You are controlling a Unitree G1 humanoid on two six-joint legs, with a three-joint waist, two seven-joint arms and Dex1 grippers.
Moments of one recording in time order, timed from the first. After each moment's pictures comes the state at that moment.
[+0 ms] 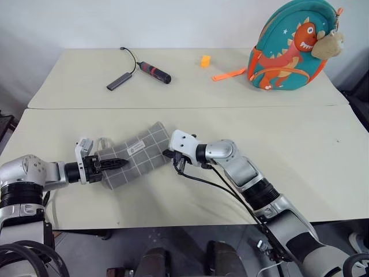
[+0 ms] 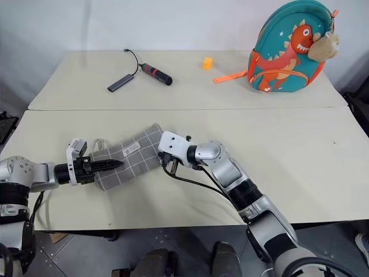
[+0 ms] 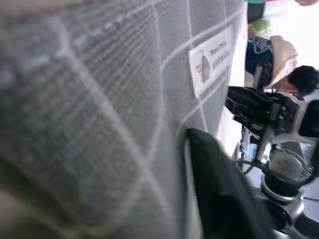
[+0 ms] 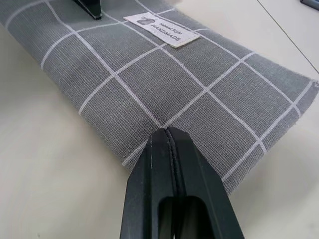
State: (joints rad) left arm -0.64 0.81 0.20 0.60 -0.74 1.43 -0.93; right arm -0.78 -0.23 0.45 0.26 -0.05 0.27 0.83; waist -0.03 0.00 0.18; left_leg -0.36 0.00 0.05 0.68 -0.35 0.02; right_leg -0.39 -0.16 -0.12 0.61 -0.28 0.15
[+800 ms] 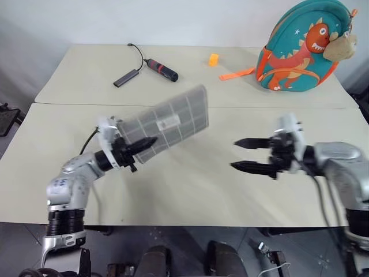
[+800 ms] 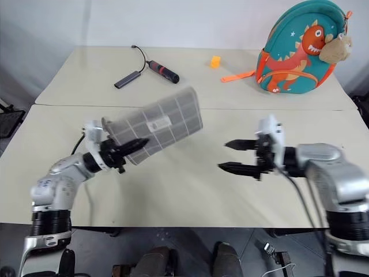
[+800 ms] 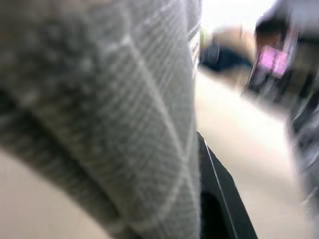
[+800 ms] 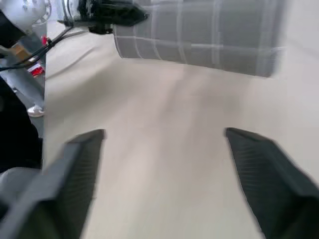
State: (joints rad) left arm -0.40 0.46 0.12 0.04 -0.45 0.34 -1.01; right arm -0.40 -0.87 -0.21 -0.22 0.67 0.85 1.20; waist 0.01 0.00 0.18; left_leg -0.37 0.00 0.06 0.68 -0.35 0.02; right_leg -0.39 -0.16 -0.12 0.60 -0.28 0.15
